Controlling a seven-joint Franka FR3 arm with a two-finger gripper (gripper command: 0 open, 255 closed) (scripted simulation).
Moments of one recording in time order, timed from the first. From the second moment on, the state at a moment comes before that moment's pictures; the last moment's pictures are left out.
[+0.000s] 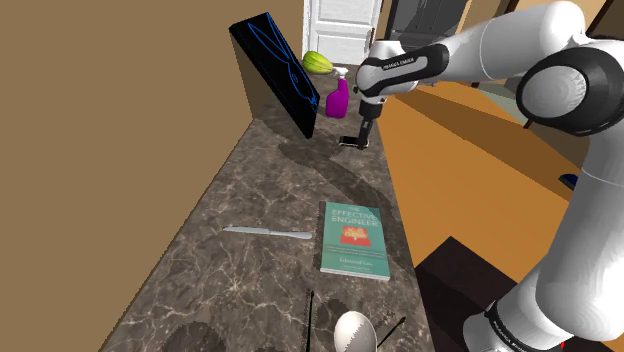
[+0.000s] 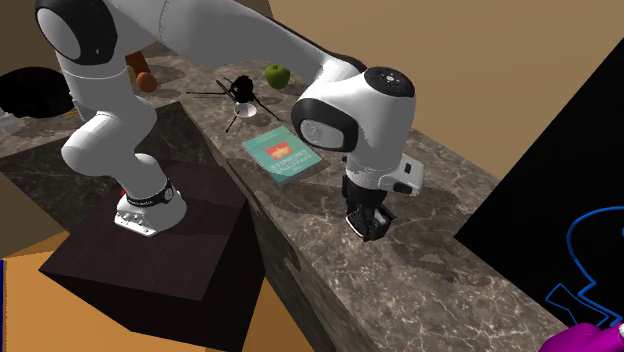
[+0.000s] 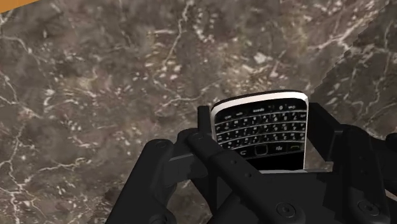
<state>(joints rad) -0.01 0.30 -0.18 -1.74 0.08 2.03 -0.80</state>
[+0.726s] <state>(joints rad) -0.01 0.27 -0.19 -1.63 0.07 1.90 -0.79</state>
